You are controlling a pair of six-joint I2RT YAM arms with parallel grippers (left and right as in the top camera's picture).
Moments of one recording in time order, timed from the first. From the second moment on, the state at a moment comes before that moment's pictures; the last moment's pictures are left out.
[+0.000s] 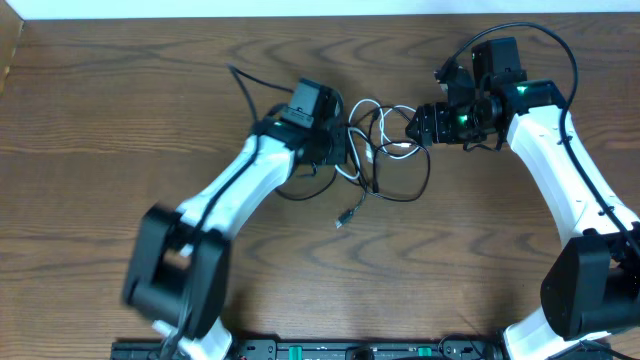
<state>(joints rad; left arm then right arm) -0.44 1.78 1.26 -0.49 0.29 -0.38 0.15 1.76 1.44 -0.87 -0.41 0.10</state>
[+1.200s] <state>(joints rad) -0.29 1.37 1.26 -0.59 0.93 -0.46 0.31 1.69 1.44 -0.61 -0.88 -0.08</state>
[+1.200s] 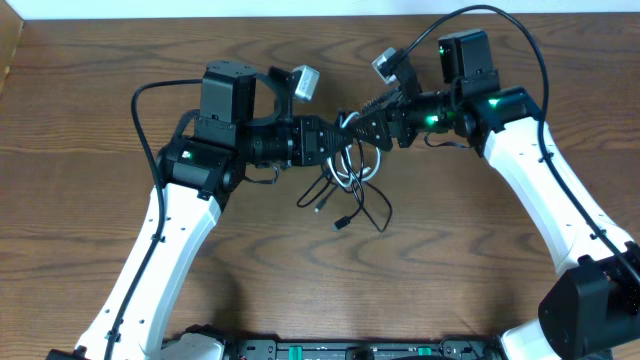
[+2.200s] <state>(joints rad) -0.25 1.37 1.26 -0.66 0.74 -0.67 0.31 1.59 1.44 -0.77 -0.61 -0.06</state>
